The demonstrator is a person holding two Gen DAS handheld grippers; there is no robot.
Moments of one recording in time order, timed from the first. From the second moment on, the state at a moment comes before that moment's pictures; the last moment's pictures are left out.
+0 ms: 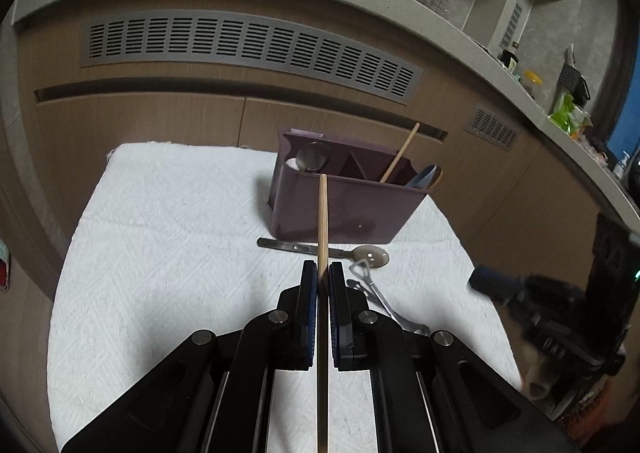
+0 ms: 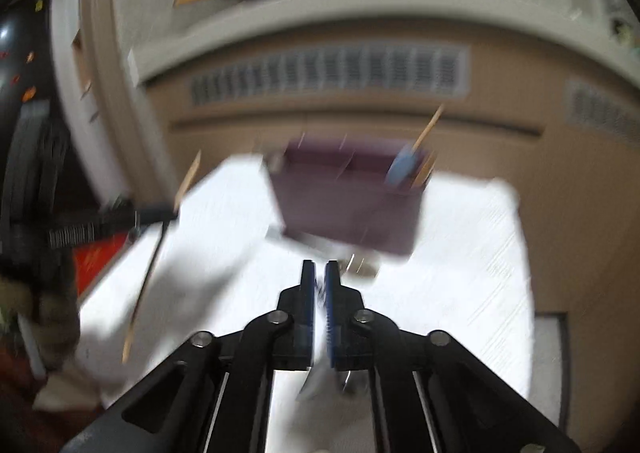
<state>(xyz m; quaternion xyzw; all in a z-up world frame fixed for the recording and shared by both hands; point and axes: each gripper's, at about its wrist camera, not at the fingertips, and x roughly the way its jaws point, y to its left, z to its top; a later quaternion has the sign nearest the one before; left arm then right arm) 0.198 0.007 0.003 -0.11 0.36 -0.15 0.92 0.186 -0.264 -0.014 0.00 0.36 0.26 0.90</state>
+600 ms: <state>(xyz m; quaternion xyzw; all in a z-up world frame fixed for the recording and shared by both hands) 0.199 0.016 -0.045 -0.15 0.41 -0.14 0.89 0.157 -0.243 -0.107 -0.12 0.42 0.23 0.87</state>
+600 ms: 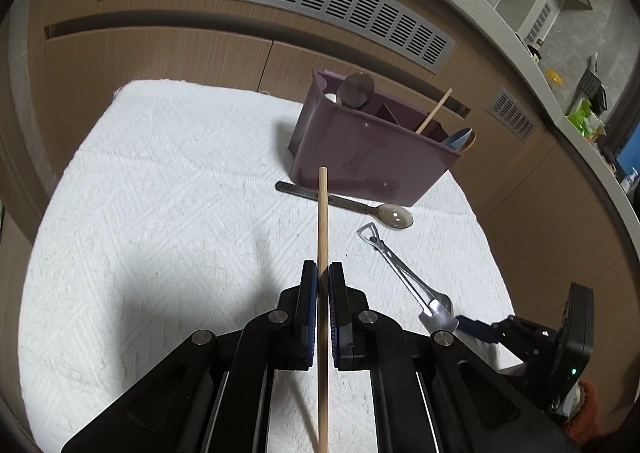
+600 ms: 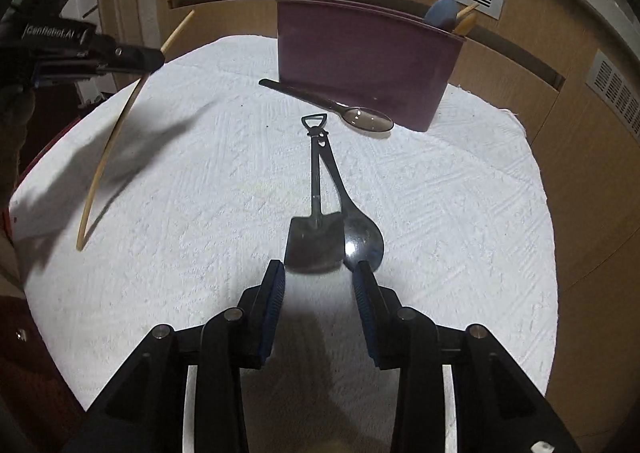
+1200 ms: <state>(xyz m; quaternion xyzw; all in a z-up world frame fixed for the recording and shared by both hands) 0.189 0.018 -0.030 -0.15 0.39 -0.14 0.90 0.167 -0.248 -0.020 -0.07 0.31 0.22 0.92</state>
